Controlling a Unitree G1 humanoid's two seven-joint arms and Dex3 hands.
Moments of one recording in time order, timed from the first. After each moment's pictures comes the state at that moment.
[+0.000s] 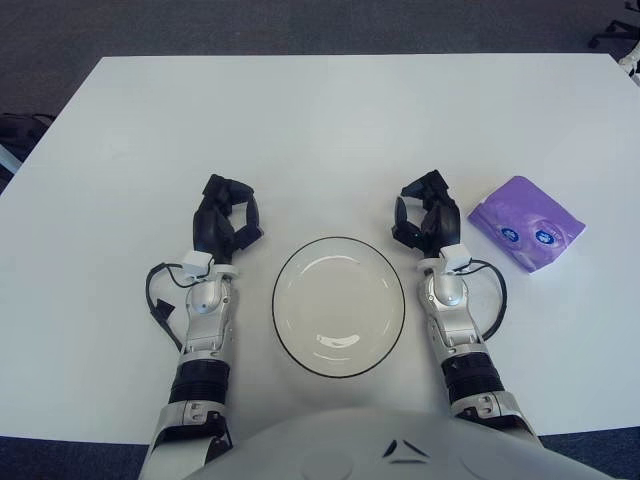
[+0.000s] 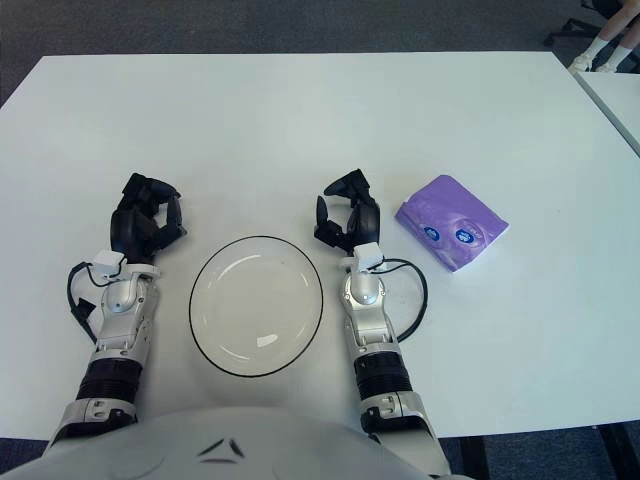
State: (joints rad) left arm -0.04 0.01 0.12 0.28 -0.09 -0.46 0.03; right arm -0.10 0.08 0.05 0.30 -0.11 -0.52 -0.23
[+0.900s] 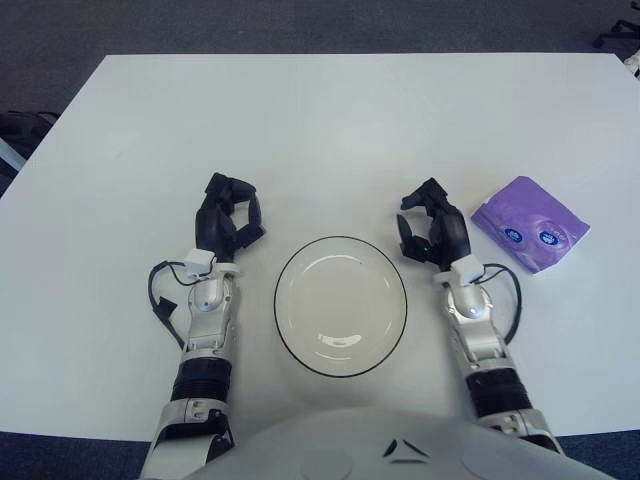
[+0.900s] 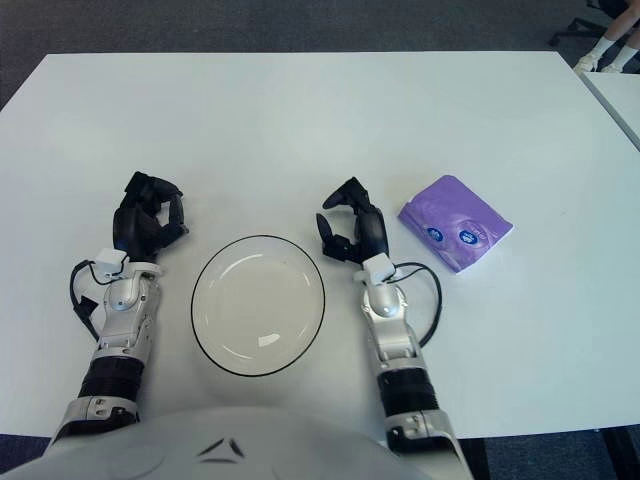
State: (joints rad) left arm -0.05 0.01 0.12 0.28 -0.09 -0.46 0.03; right arm 0.02 -0.14 0.06 0.12 -0.15 -0.50 0.01
